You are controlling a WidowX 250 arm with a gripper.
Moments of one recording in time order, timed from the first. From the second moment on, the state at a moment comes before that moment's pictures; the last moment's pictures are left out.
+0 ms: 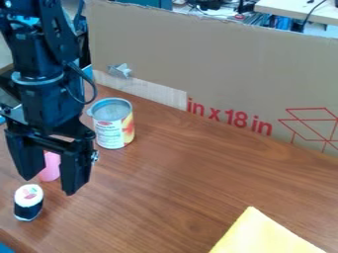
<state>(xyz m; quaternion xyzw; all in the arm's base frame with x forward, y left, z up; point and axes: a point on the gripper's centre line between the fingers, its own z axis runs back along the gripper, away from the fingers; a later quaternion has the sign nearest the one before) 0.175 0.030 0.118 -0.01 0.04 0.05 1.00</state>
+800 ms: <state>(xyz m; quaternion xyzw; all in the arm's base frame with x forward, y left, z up) 0.151 0.089 0.106 0.02 -0.01 0.12 0.99</state>
